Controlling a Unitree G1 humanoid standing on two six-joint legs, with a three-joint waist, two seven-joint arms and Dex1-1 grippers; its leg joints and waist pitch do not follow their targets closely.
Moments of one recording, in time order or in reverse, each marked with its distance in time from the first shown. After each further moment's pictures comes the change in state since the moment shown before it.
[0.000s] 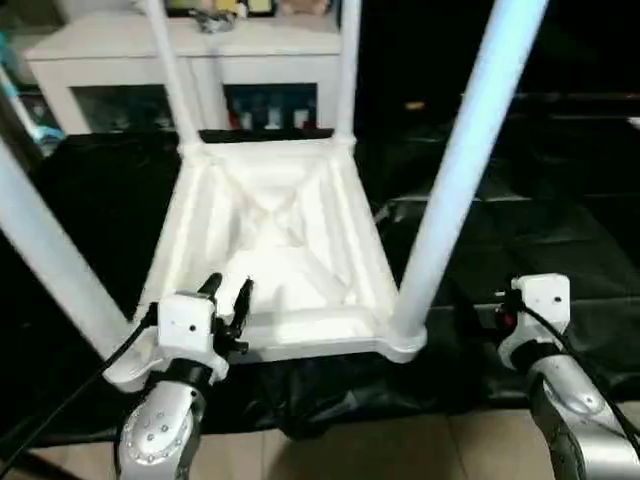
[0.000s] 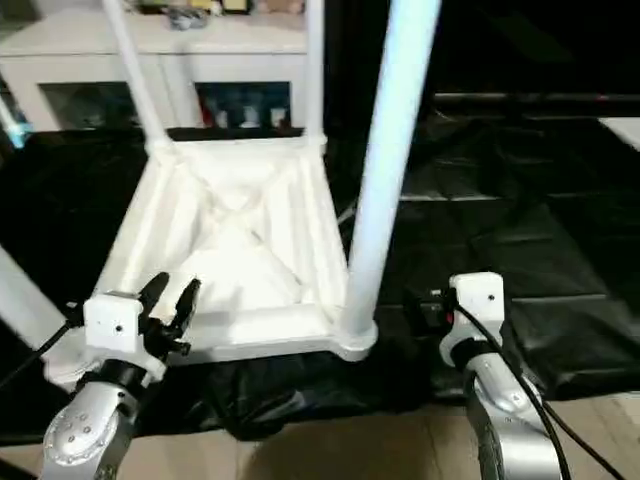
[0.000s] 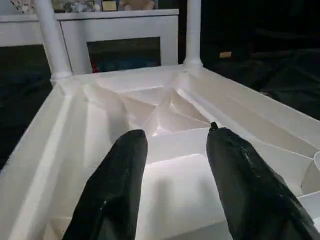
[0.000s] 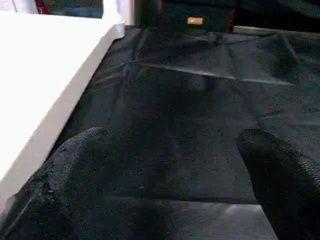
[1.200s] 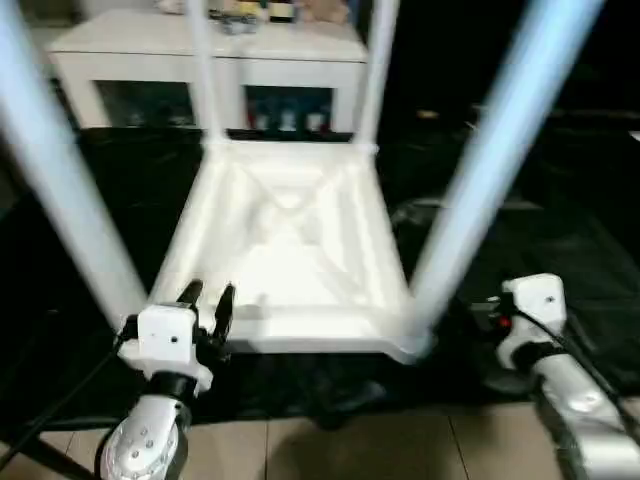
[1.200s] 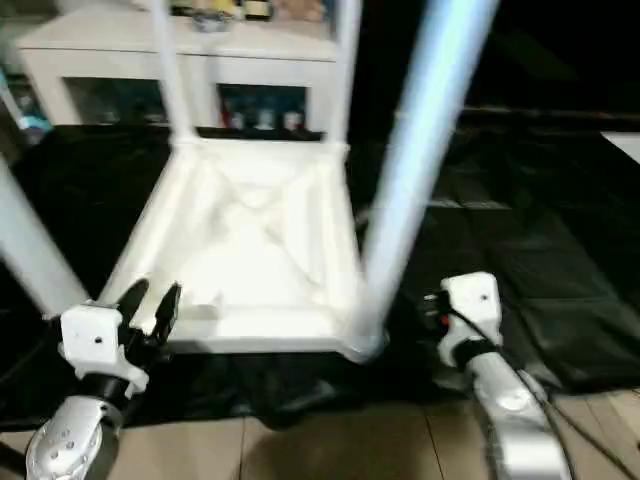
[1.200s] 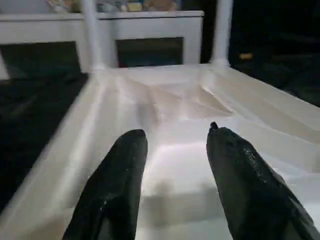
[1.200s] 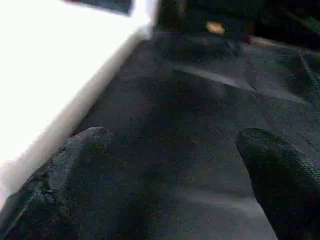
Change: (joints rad) left arm 0.073 0.014 -0.012 -0.035 -0.019 -0.034 0.047; right arm 0.016 -0.100 -0.006 0.092 -0.010 -0.080 0.076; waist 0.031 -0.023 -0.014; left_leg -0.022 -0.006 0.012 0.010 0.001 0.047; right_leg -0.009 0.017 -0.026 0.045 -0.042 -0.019
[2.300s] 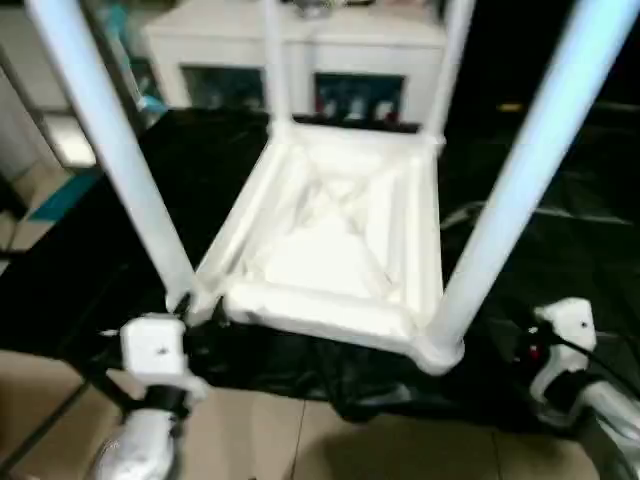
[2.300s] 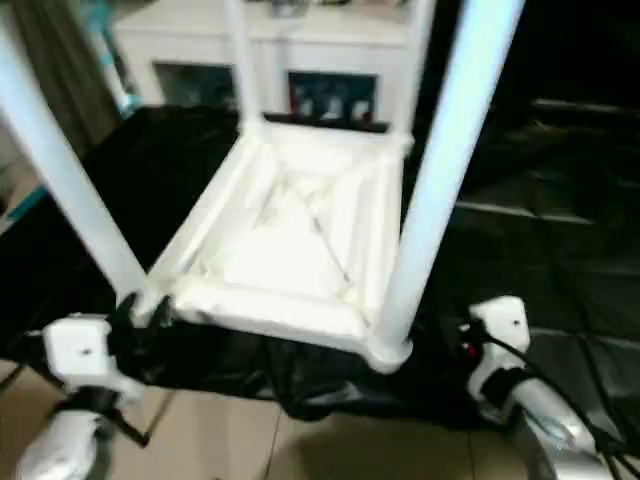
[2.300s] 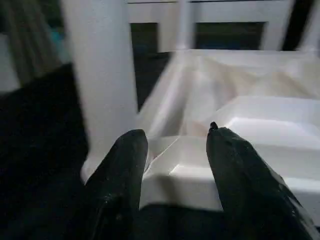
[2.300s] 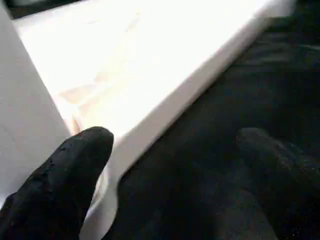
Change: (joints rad) left arm 0.038 0.042 0.074 0.000 -0.060 -0.023 0.026; right arm 0.103 -0.080 0.007 -0.105 0.216 0.069 0.312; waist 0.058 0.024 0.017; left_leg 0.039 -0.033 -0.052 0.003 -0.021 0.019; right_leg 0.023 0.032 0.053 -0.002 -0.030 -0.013
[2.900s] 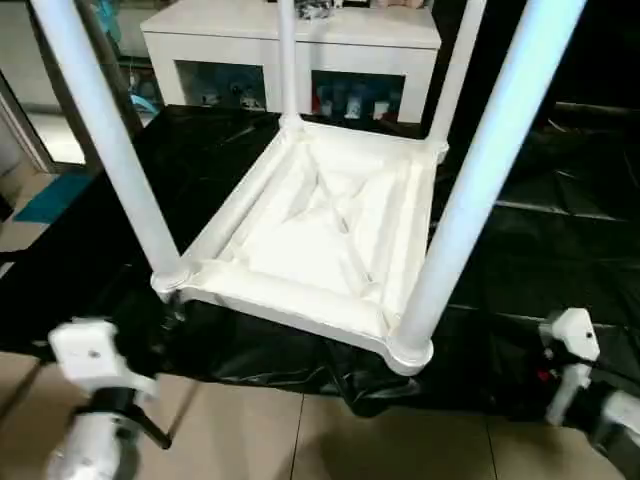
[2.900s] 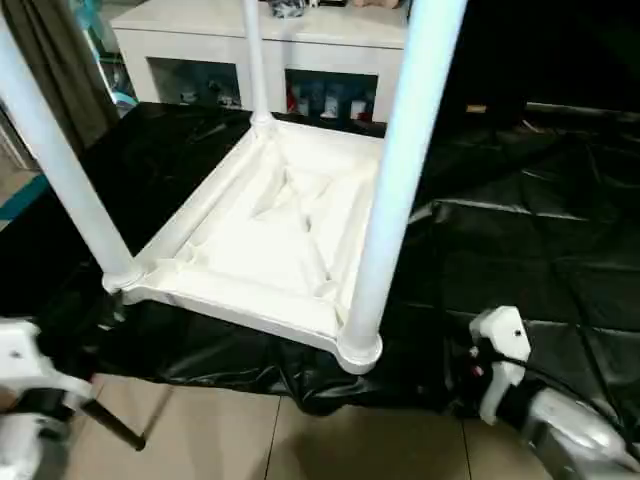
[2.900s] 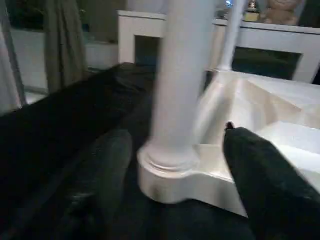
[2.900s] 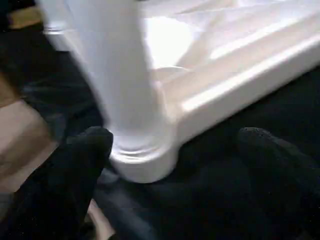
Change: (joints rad) left arm -0.050 0.064 0.179 0.056 -0.205 -0.003 -0.045; right arm 0.081 -0.157 -0.016 -0.101 0.158 0.088 0.247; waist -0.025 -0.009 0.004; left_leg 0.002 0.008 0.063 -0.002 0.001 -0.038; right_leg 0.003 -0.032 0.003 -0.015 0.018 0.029
